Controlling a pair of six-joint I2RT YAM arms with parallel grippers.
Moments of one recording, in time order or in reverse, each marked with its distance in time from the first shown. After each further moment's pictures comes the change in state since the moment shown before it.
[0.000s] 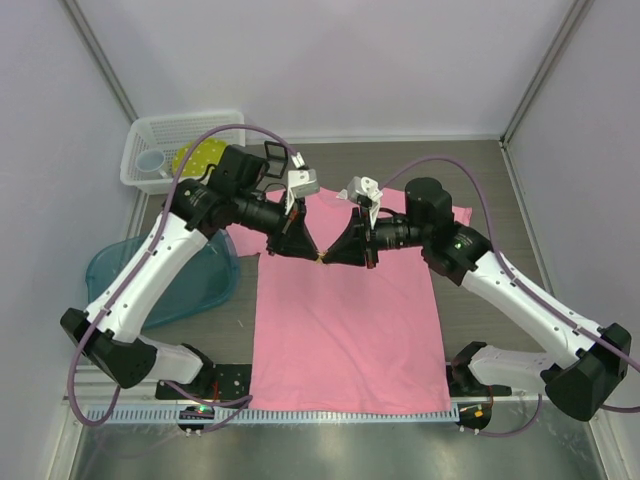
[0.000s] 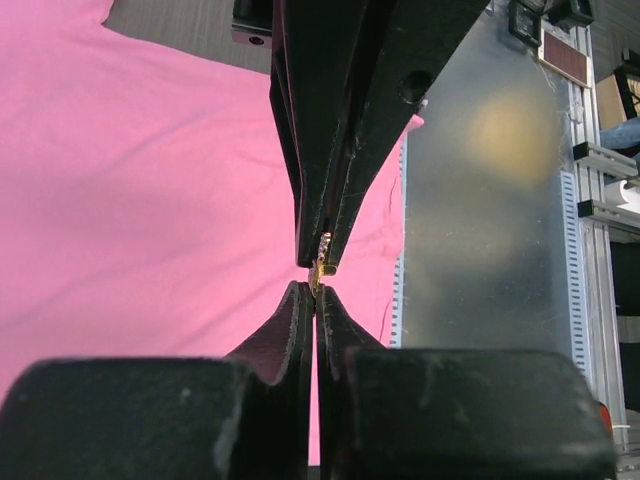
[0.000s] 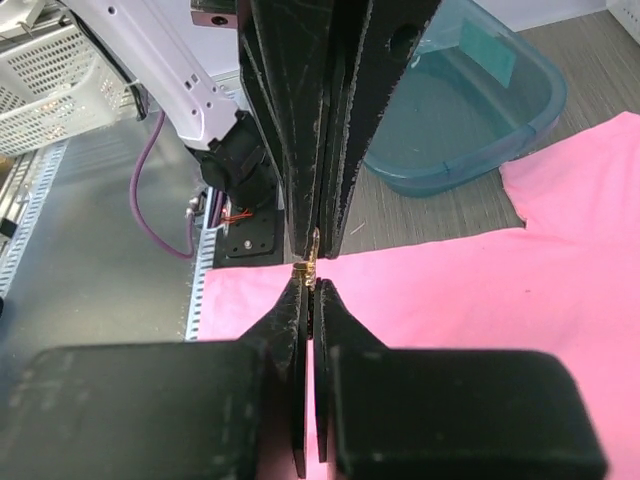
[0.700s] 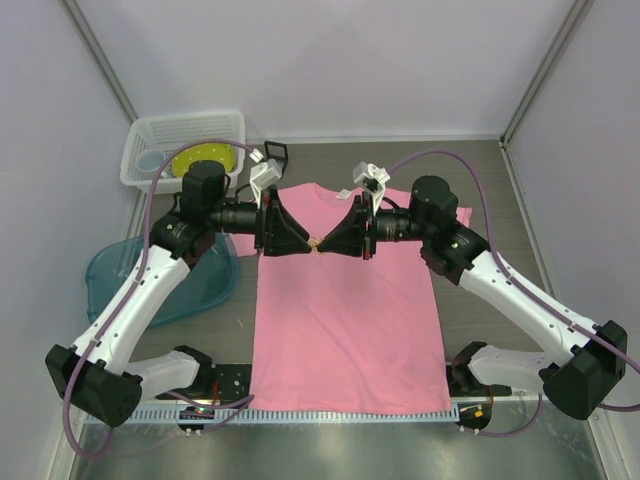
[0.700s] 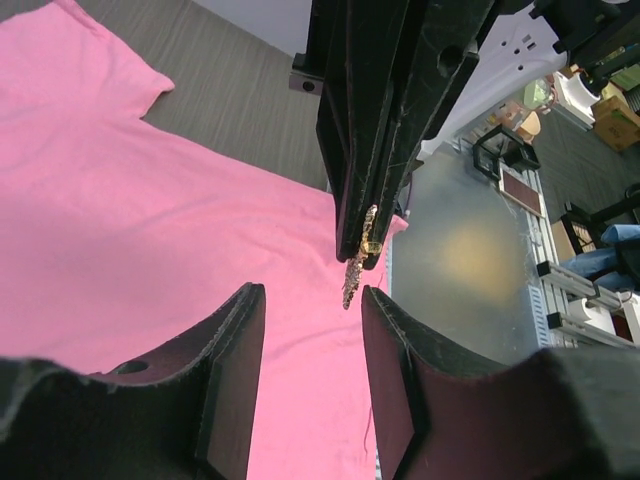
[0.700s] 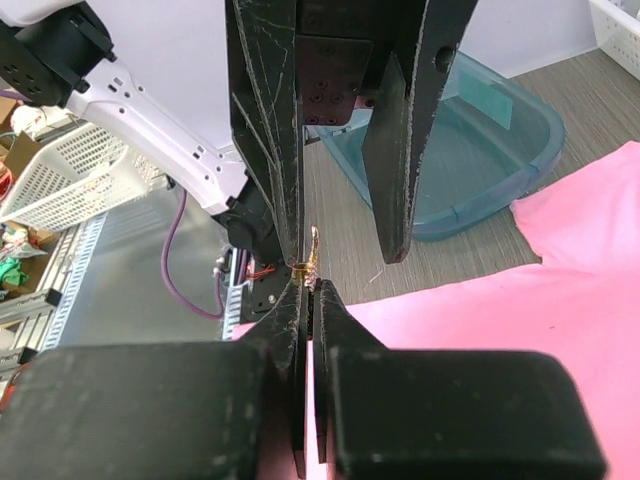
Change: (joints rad) left arm 0.168 -0.220 -0.403 0.606 0.145 -0.406; right arm -0.015 0.013 -0.030 0.222 0.006 0.249
